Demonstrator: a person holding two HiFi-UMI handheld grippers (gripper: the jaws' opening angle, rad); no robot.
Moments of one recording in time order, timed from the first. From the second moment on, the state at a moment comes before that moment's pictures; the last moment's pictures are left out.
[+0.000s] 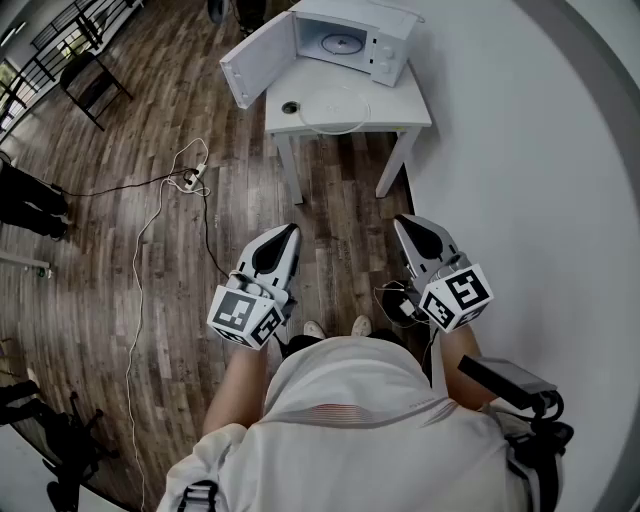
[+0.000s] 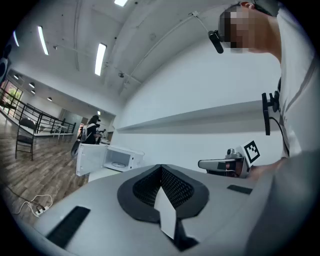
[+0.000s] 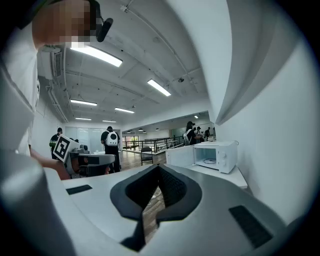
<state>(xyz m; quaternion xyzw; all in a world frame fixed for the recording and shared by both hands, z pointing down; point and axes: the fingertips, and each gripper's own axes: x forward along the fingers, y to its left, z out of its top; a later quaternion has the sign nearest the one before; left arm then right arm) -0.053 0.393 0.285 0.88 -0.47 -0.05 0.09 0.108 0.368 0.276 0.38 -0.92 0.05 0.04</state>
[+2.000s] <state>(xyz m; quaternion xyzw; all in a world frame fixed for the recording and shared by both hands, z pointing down) -0.012 0.108 0.298 0.88 -0.47 -0.02 0.08 0.120 0.078 0.291 0.36 -0.93 0.07 0.01</state>
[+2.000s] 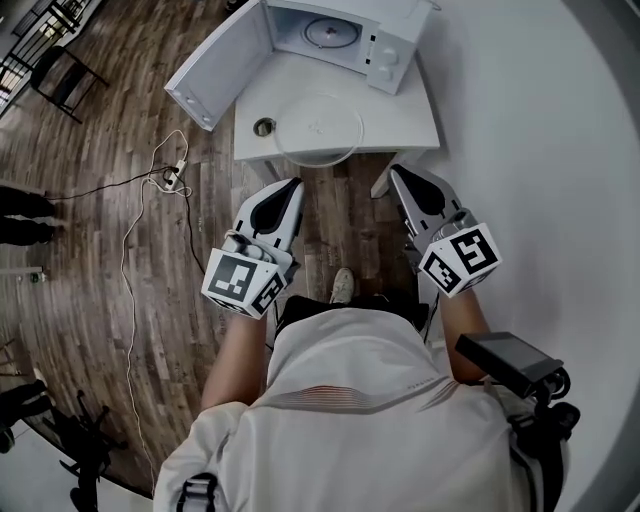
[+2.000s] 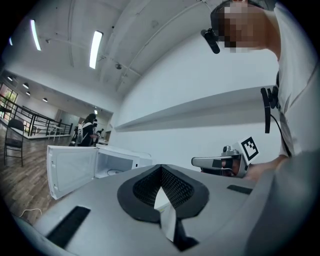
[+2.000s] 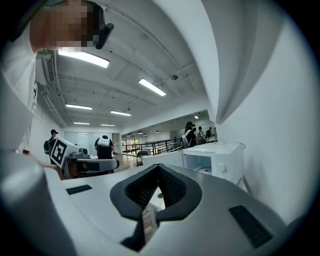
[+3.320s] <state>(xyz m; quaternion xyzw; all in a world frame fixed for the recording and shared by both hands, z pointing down) -0.125 -0.044 0.346 0.88 -0.41 -0.08 0.23 0.021 -0.046 0.334 0.40 -0.91 0.10 0.06</state>
